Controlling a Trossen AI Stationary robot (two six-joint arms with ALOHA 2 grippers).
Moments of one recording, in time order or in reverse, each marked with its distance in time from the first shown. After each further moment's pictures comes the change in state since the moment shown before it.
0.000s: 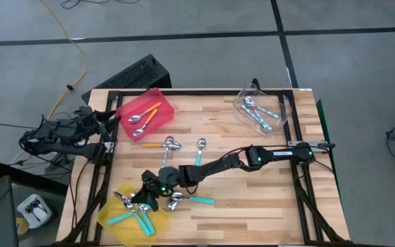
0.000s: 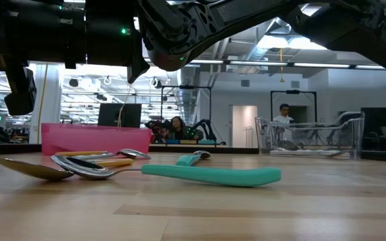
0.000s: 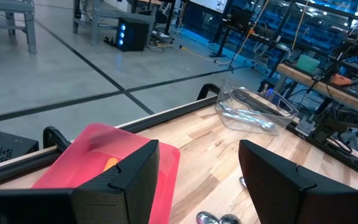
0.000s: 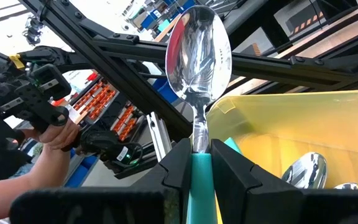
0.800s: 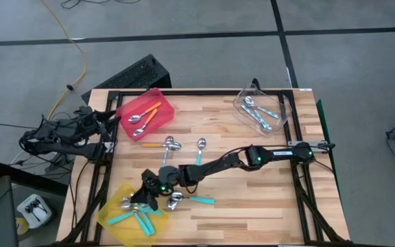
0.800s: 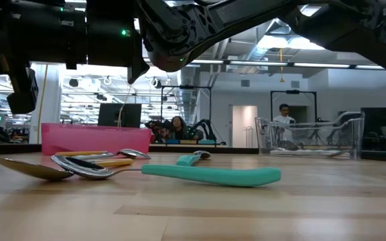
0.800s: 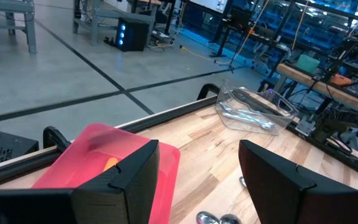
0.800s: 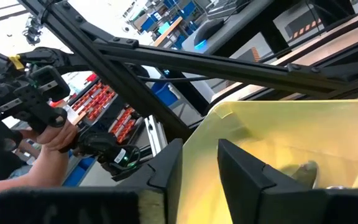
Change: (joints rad) left arm 0.000 0.000 0.000 0.000 0.000 0.000; right arm -0.003 0.000 0.000 0.009 0.001 -0.019
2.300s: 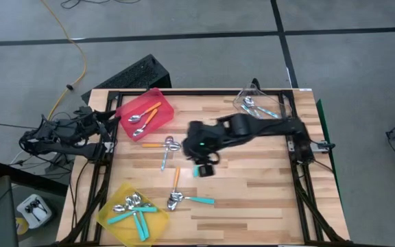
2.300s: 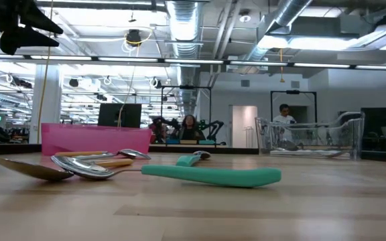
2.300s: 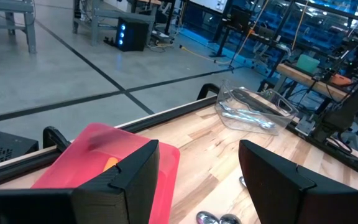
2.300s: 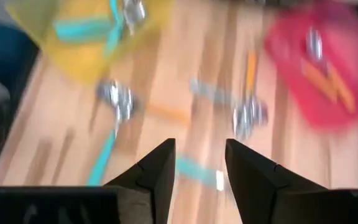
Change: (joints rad) left arm 0.000 0.000 0.000 0.000 0.001 0.000; right arm -0.057 -0.735 0.052 -1.707 0.344 -0.790
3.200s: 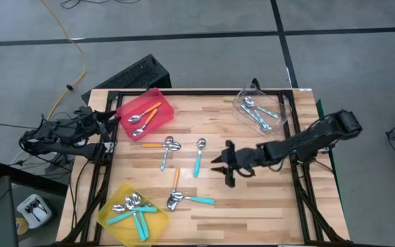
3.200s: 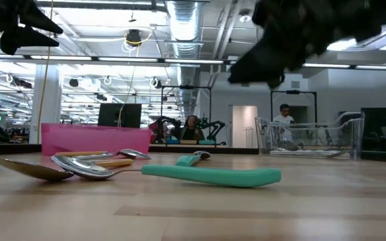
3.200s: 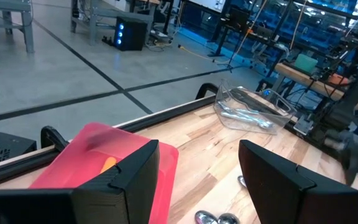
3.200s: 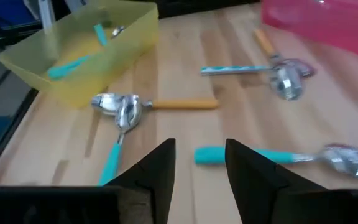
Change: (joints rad) left arm 0.000 0.000 0.000 0.000 0.007 0.000; right arm 0.108 -0.517 -1.652 1.606 0.125 0.357
